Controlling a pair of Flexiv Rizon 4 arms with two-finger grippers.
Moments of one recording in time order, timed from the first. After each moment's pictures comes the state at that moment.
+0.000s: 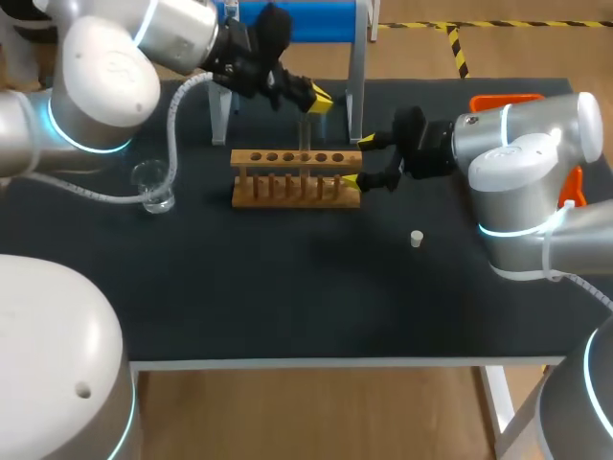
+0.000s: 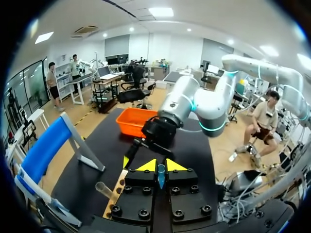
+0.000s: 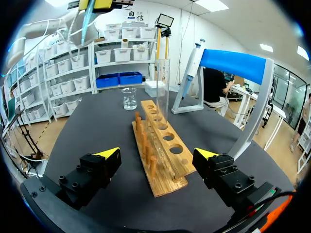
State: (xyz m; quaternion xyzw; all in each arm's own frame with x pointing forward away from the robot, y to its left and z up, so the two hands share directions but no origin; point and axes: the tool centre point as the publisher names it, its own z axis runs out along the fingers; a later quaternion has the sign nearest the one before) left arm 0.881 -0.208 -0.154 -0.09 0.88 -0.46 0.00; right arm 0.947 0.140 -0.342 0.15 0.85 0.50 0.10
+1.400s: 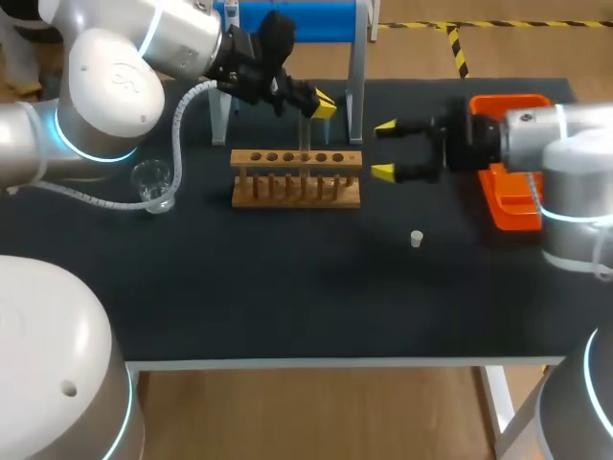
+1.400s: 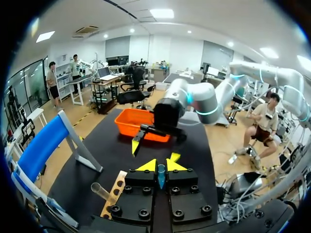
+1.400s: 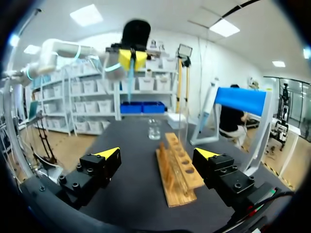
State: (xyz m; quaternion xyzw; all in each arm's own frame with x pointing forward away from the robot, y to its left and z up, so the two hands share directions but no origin) left arm 0.880 -0.212 -0.161 -0.09 0.88 -0.47 0.00; right arm 0.907 0.112 -0.273 0.05 0.77 0.64 0.04
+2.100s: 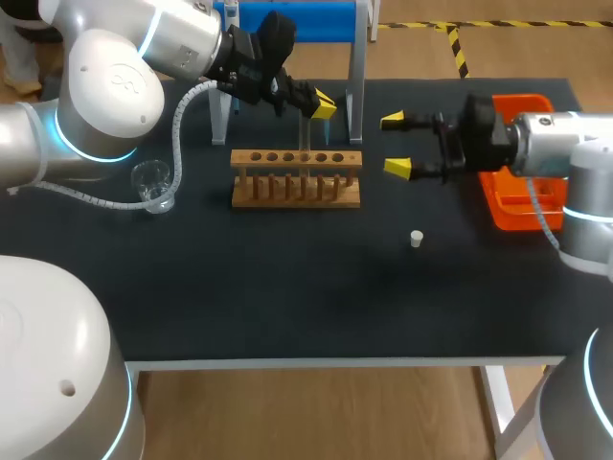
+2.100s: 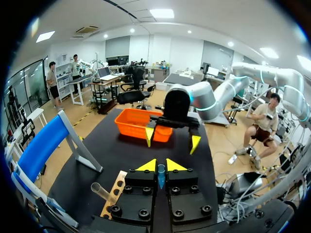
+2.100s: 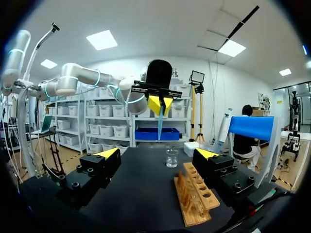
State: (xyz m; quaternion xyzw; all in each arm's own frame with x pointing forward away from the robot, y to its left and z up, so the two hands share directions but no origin) left arm 0.880 -0.212 -0.161 -0.09 0.88 -0.47 0.00; right arm 0.867 0.113 -0.224 0.00 0.70 0.71 0.01
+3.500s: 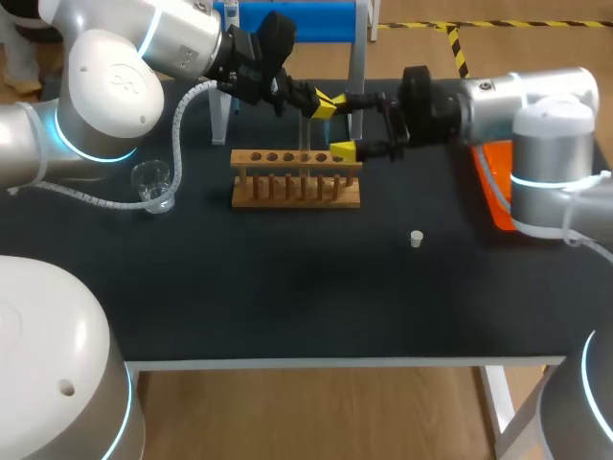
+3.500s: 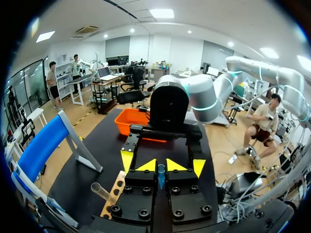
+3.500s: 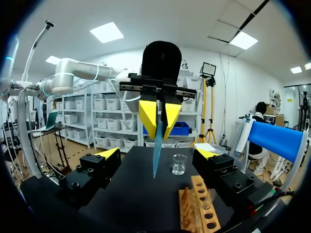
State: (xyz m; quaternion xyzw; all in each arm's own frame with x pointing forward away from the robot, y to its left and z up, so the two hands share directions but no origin) left arm 0.880 -0.212 -0.161 -0.09 0.88 -0.47 0.00; right arm 0.877 0.196 -0.200 -0.04 0.73 0.69 -0.03
